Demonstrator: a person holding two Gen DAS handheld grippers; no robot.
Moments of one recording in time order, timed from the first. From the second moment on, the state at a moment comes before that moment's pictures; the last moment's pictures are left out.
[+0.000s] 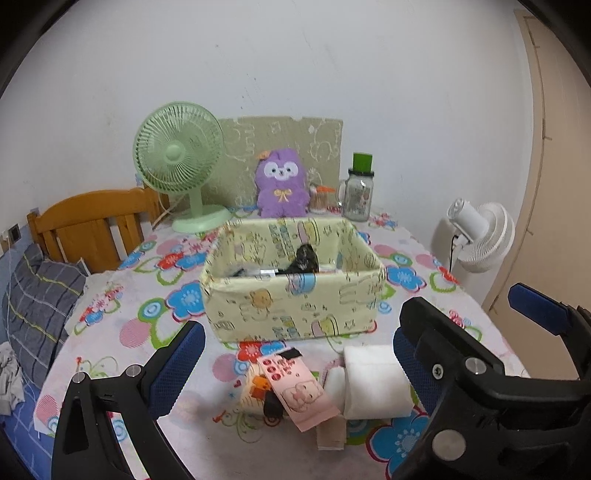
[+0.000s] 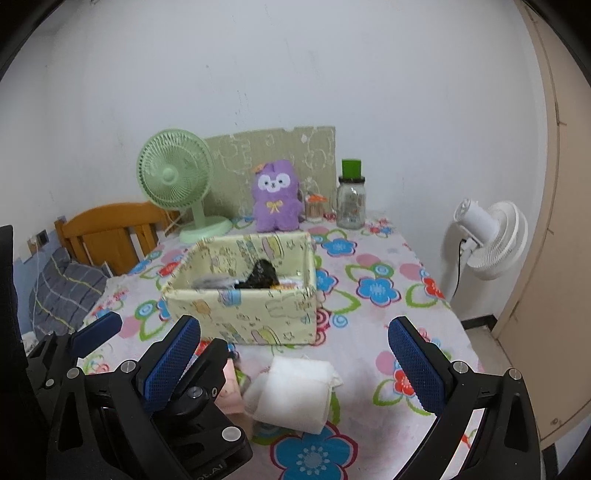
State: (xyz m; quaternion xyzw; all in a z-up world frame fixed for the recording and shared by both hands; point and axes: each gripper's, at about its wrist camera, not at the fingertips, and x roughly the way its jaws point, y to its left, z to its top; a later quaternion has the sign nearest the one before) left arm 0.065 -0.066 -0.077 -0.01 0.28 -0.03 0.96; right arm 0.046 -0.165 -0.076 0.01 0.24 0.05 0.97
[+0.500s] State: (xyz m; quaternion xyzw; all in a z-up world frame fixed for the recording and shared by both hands) left arm 0.088 -0.071 -0.131 0.01 0.34 -0.02 0.94; right arm 0.073 -0.172 -0.136 0.03 0.30 0.05 0.95
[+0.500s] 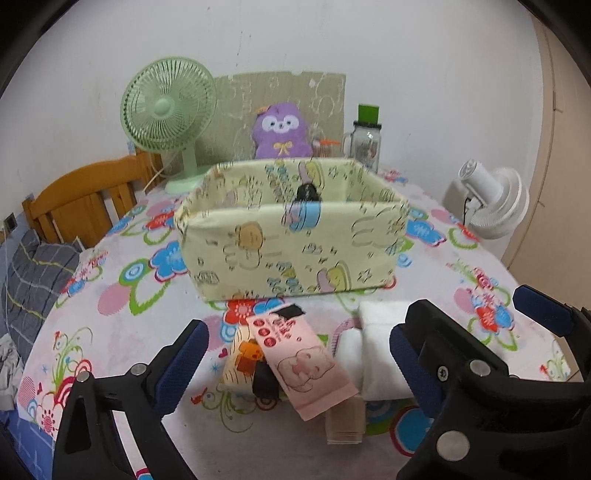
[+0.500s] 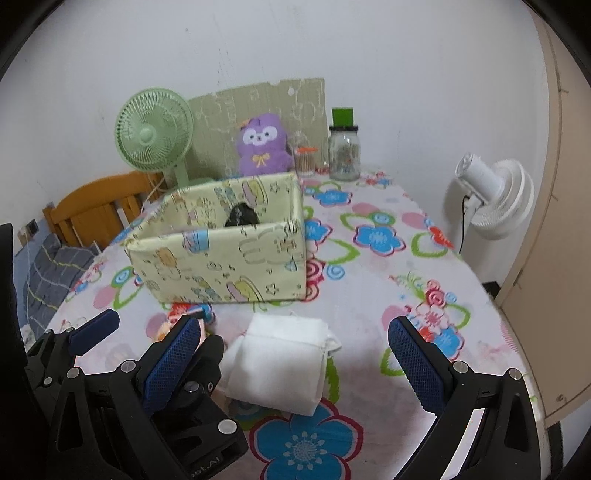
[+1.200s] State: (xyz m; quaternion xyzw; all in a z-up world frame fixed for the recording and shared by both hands) left arm 0.107 -0.062 -0.159 0.01 0.38 -0.04 0.92; right arm 0.109 -0.152 -0.170 0.03 0.35 0.06 0.93
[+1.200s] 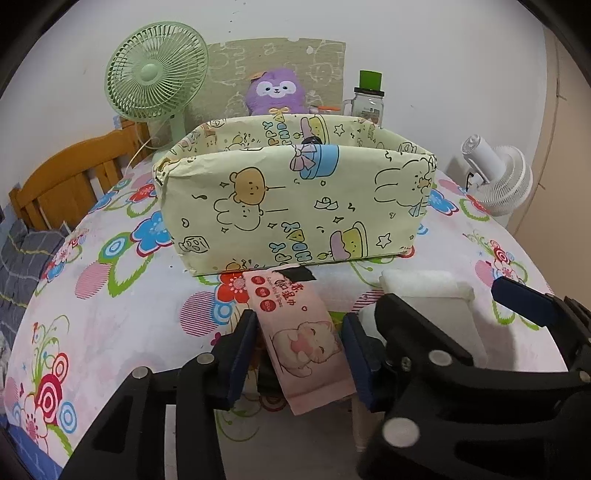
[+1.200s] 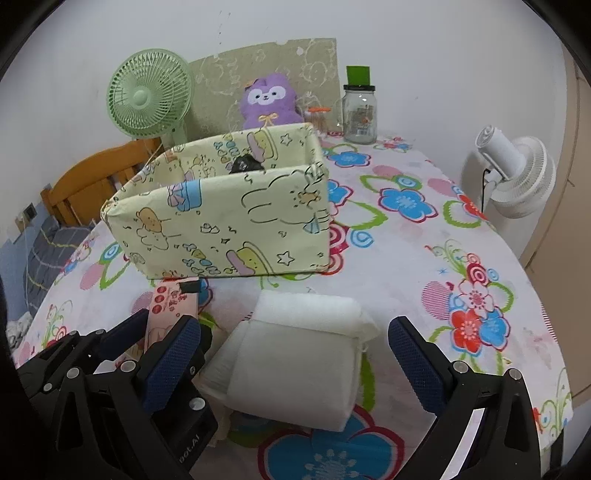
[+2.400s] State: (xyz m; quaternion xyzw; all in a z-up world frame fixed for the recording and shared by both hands) left arm 0.109 -0.072 -0.151 0.04 0.37 -0.06 0.93; right arm 0.116 -0.154 -0.171 0.06 0.38 0.06 0.92
